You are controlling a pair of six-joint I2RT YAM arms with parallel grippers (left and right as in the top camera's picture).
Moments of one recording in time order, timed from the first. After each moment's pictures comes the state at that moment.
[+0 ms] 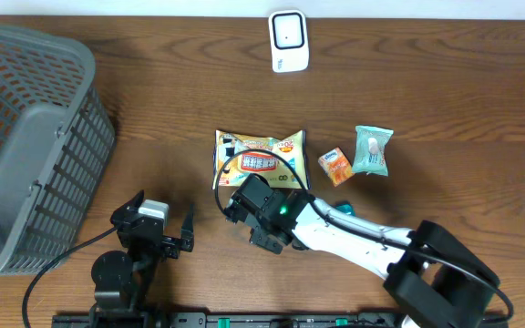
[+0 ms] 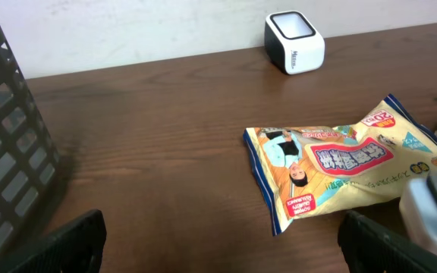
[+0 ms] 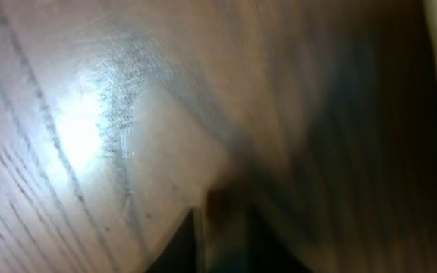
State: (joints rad) left arm -0.02 0.01 0.11 -0.36 0.21 0.10; right arm 0.94 1.77 1.01 -0.56 -0.02 -0.20
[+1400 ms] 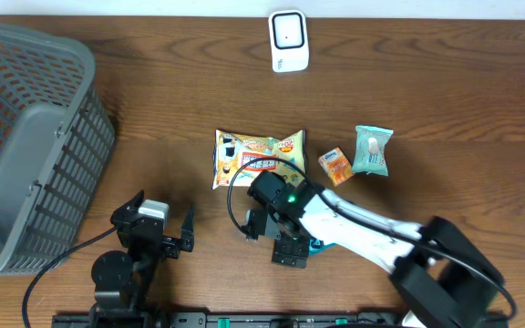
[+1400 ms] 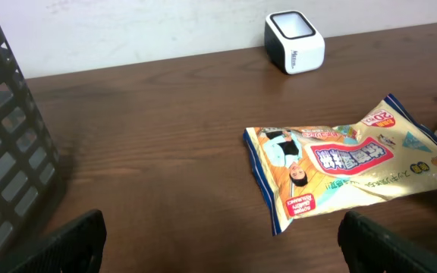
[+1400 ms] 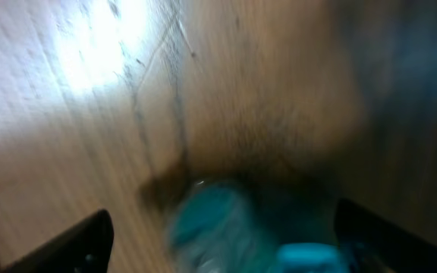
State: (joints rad) left arm -0.02 0.01 0.11 -0.36 0.21 0.10; right arm 0.88 1.79 1.02 -0.81 -0.08 -0.51
